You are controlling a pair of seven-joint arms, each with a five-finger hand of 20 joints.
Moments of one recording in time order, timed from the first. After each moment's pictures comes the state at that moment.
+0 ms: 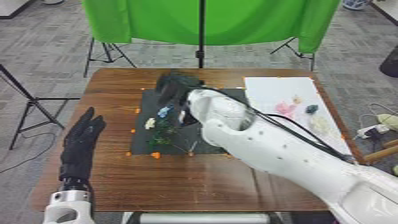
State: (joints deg) left arm 125.2 -71.3 -95.5 -116.4 58.3 9.5 18.3; right arm -45.9 -68.5 27.7 -91.9 -113.5 -1.5 26.2
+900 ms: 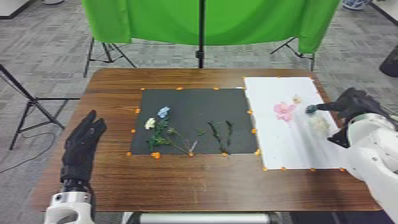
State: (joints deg) left arm 125.7 -72.0 -95.8 -116.5 59.0 9.5 16.7; right arm -95.0 -39.0 81.9 -107.4 -118.4 -1.8 44.8
